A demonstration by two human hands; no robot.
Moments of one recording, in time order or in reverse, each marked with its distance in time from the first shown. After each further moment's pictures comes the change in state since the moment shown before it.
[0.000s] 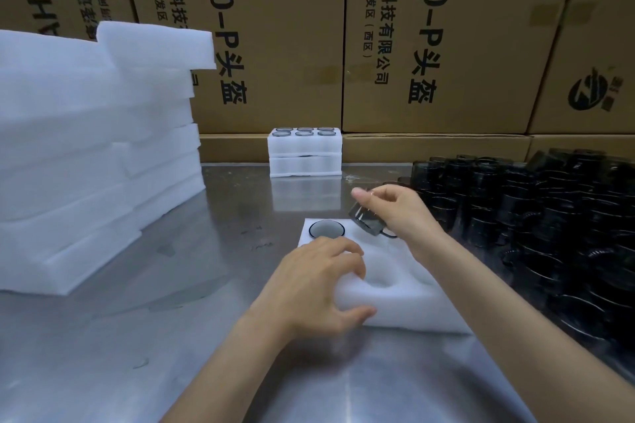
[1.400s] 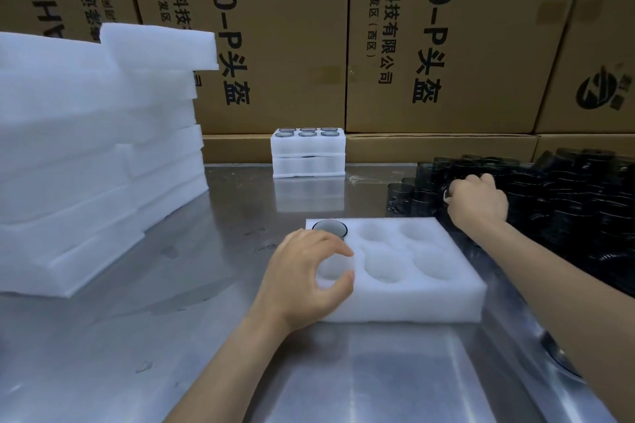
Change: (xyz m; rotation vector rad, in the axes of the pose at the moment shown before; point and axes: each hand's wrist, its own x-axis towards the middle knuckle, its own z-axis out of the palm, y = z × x) left_hand 0.002 -0.015 0.010 -0.228 0.285 -0.131; right_hand 0.055 0.034 -0.085 -1.388 0.322 0.070
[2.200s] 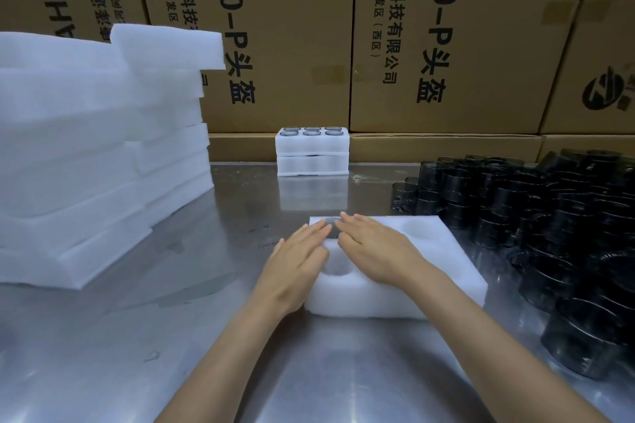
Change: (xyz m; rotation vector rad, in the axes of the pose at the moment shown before) left_hand 0.002 -0.027 0.007 -0.208 -0.200 -0.414; right_hand -0.097 -0.098 -0.014 0.435 -0.365 -0.607
